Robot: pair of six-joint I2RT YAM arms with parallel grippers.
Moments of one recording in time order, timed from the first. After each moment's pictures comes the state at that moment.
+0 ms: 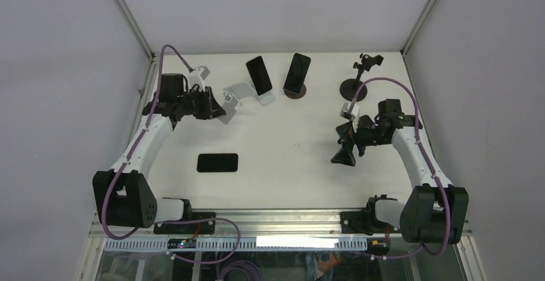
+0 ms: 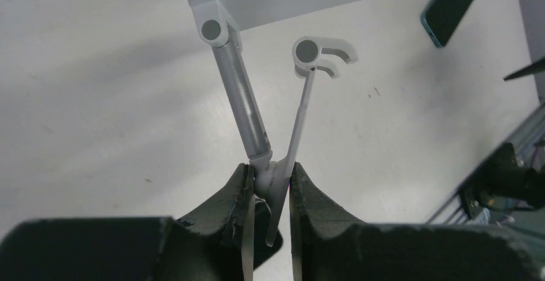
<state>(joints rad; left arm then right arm) -0.04 1.32 1.04 -0.45 0.51 -0.10 -0.03 1.19 0.86 -1.02 -0.98 -0.94</state>
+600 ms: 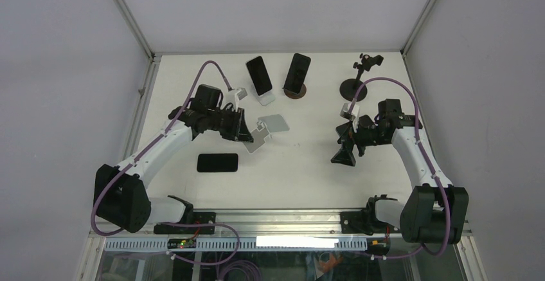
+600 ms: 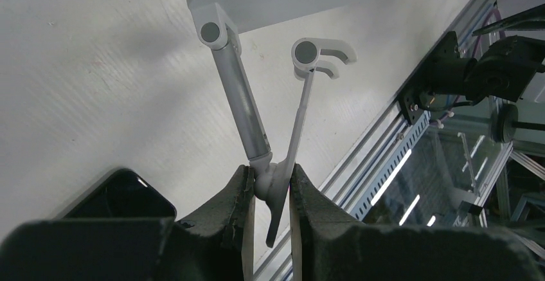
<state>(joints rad) -0.39 1.31 0.98 -0.55 0.56 -0.21 -0.03 1.19 0.86 -1.02 -0.98 -0.95</state>
